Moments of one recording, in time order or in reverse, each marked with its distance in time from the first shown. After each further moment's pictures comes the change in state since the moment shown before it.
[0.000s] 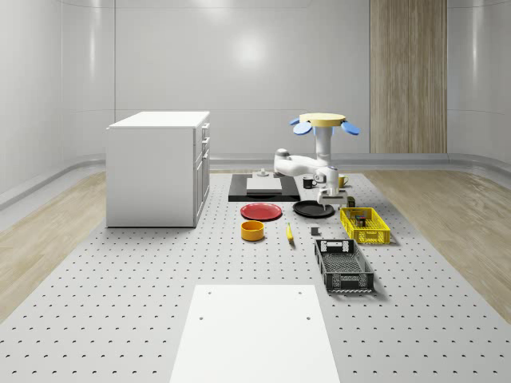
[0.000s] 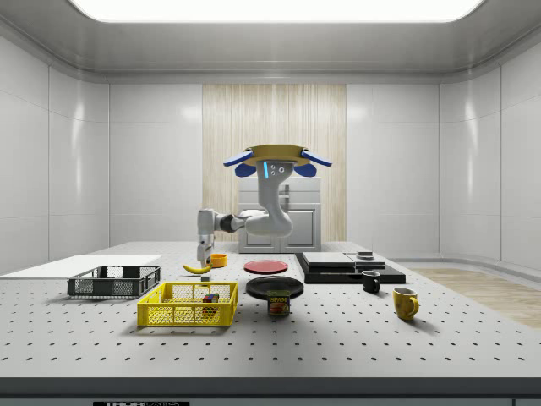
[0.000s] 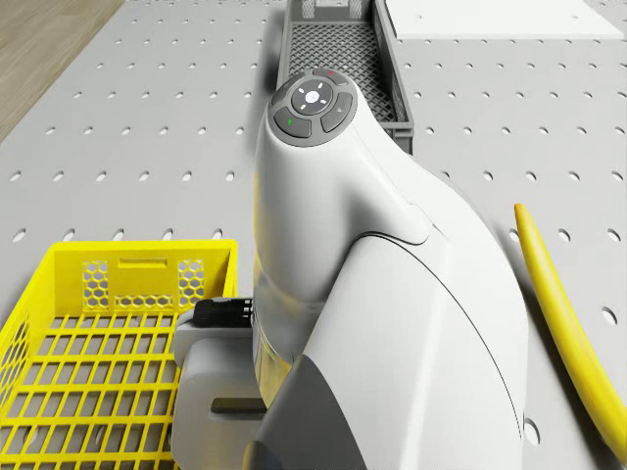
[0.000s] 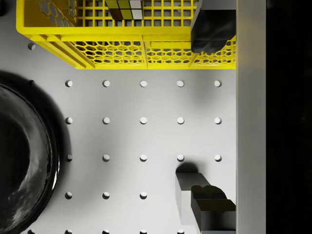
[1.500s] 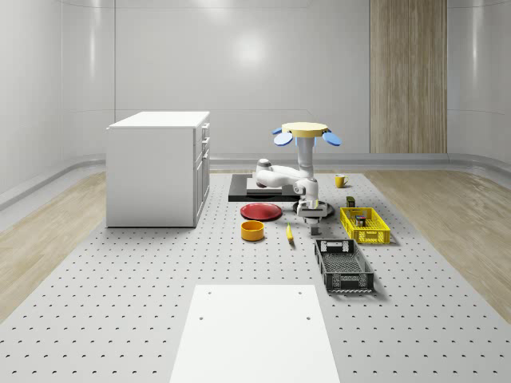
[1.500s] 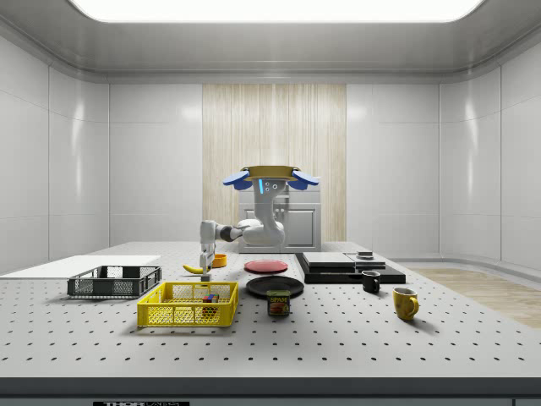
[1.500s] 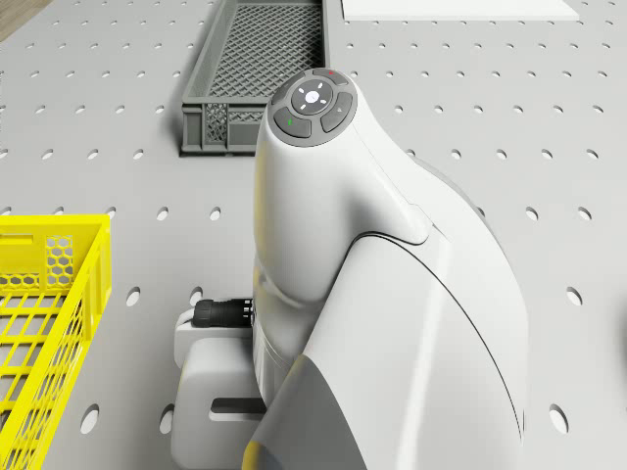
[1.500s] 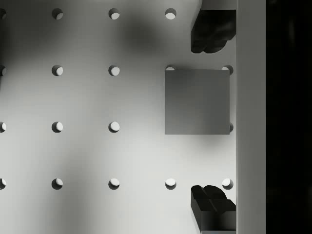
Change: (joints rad) arm 0.000 -0.003 0.000 0.000 0.001 0.003 0.000
